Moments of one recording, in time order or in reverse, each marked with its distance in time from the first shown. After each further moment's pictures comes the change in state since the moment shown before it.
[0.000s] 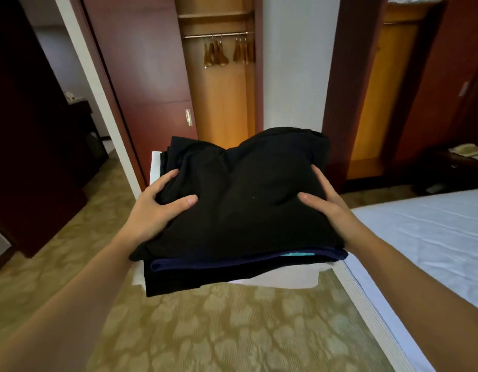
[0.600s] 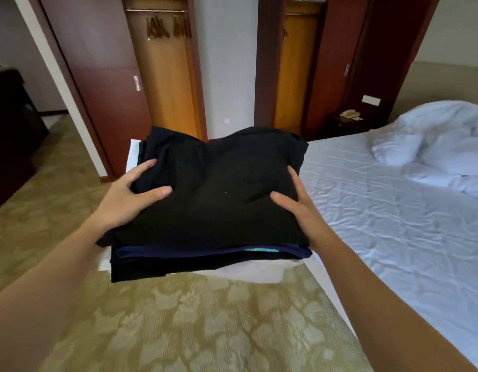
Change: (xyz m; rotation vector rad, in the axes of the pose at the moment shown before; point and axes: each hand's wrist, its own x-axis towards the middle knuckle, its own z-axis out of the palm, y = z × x) left_hand -0.597 0.189 -0.014 0.027 -0.187 0.001; right_hand -0.683 -0.057 0.000 0.004 0.187 0.013
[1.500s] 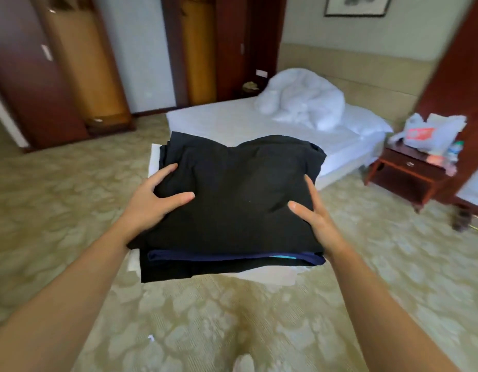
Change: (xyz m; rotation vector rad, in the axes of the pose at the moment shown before) left_hand -0.852 0.266 0.181 -0.116 -0.269 0.072; right_hand -0.977 -0.083 -0.206 -0.092 0.341 0.044
